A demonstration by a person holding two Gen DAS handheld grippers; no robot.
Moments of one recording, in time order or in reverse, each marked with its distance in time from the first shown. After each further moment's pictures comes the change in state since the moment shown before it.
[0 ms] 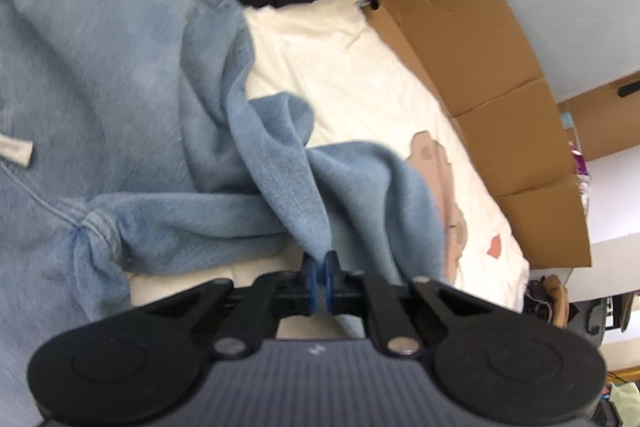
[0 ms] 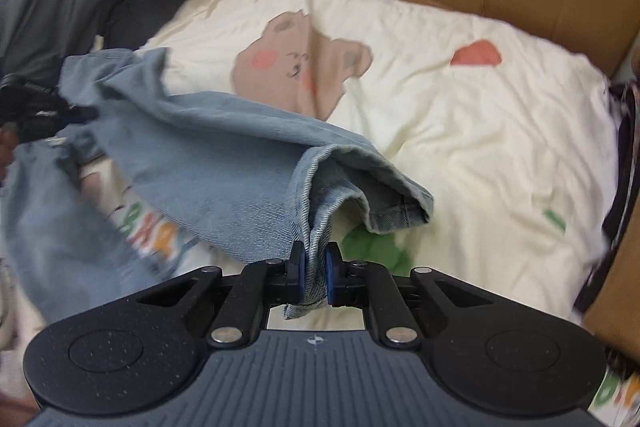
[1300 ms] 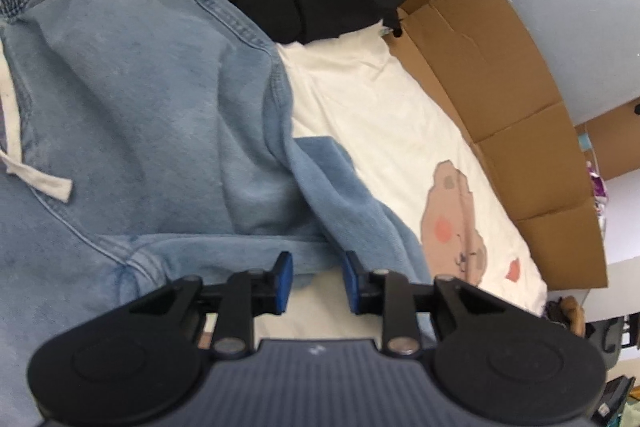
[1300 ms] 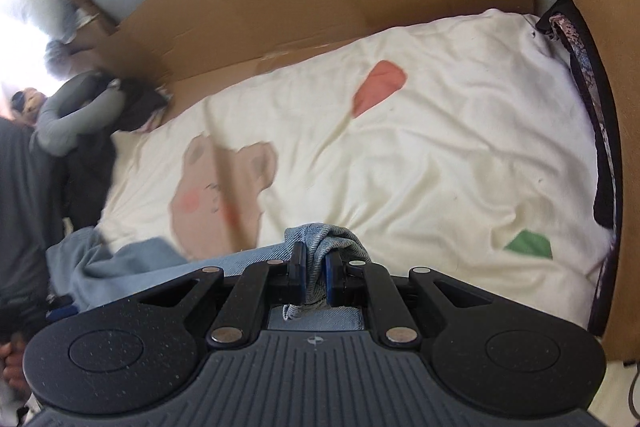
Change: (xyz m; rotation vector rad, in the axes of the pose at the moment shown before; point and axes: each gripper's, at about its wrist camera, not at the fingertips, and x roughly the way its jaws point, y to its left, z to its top) left arm -0.012 -0.002 0.021 -0.017 -0.051 0.096; right arm 0.026 -0.110 0.047 0.484 -0.198 0.045
